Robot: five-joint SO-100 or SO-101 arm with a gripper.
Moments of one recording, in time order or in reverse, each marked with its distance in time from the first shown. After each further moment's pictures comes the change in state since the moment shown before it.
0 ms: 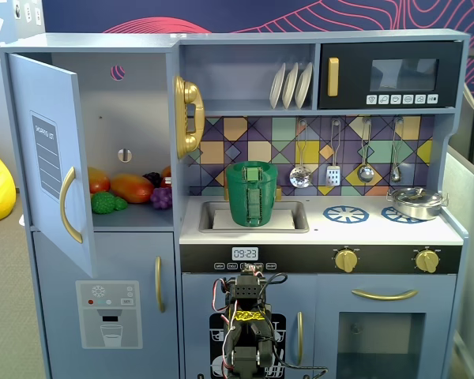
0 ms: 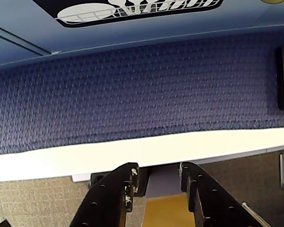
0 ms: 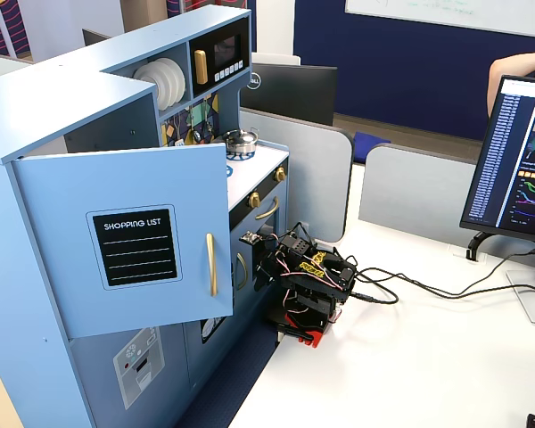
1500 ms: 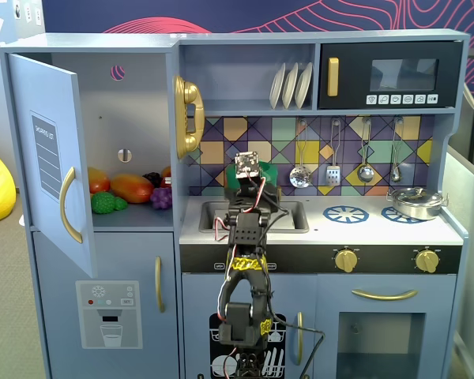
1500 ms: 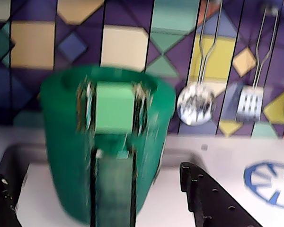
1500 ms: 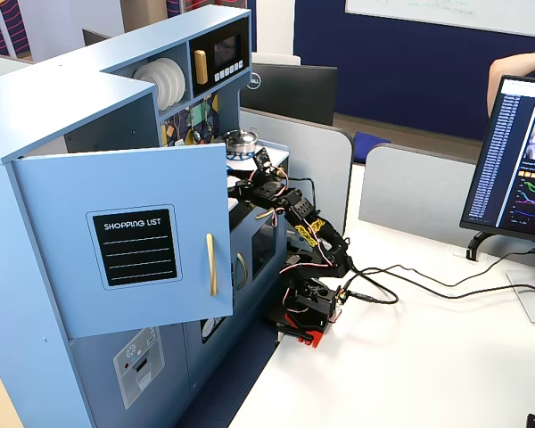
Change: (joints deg) arm 6.9 -31.4 -55.0 -49.3 -11.9
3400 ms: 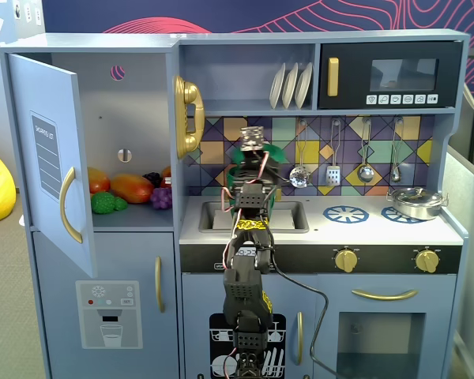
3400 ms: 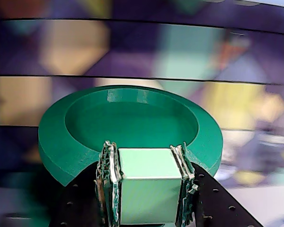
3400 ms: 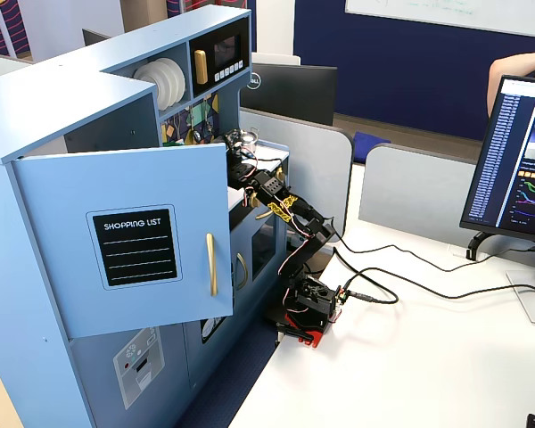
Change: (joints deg) arm 1.8 -29.3 -23.6 -10.3 3.2
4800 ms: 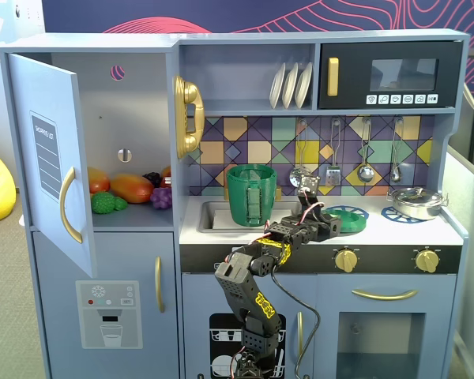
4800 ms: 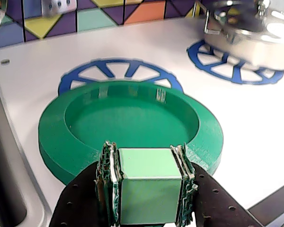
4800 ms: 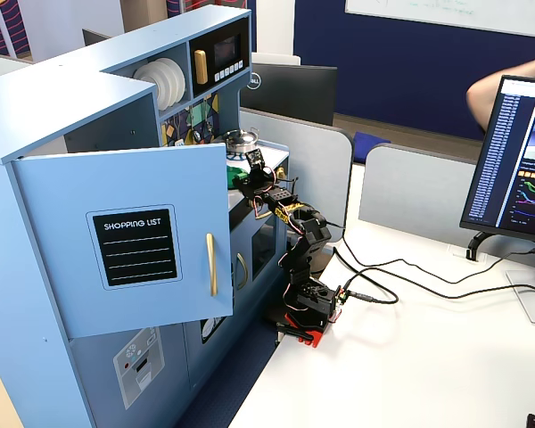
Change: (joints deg) arm 23.9 -1.1 30.1 -16.7 -1.8
